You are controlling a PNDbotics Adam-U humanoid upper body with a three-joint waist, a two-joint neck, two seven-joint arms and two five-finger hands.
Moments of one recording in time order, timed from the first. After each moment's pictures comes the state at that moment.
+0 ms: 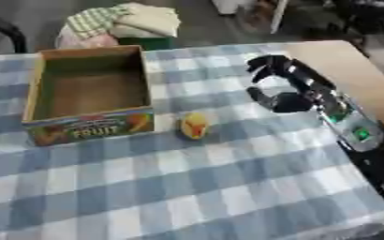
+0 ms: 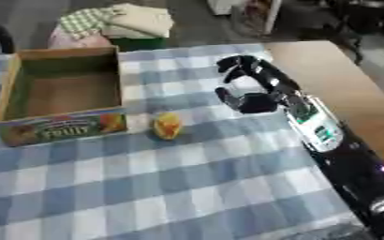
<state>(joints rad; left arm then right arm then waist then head) -0.31 0.36 0.05 -1.68 -0.36 0.04 -0.11 -0.41 -0.65 0.06 -1.43 0.12 -0.33 0.22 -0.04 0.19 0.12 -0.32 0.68</state>
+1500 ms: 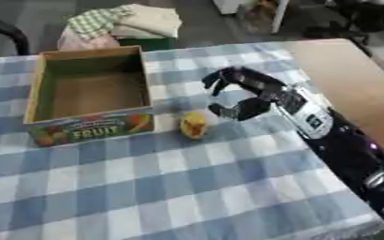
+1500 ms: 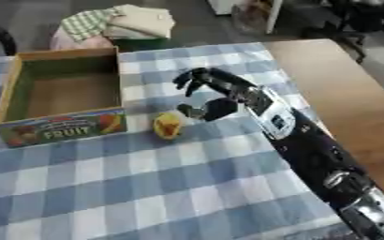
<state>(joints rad) -0.31 0.36 0.04 -1.68 -0.36 0.03 -0.12 -0.61 -0.56 0.21 -1.20 0.28 -0.42 0.39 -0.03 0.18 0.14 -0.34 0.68</state>
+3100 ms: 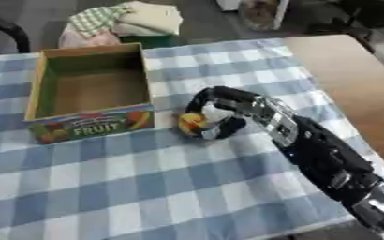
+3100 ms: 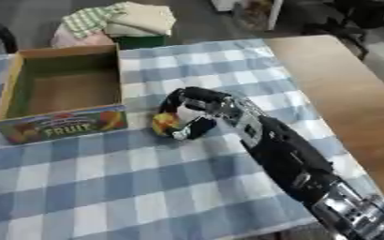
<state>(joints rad) -0.31 0.35 0.03 -1.68 -0.36 0.03 -0.12 -0.65 -0.47 0.26 -1.09 0.57 -0.52 0.30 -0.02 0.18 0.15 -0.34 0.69</state>
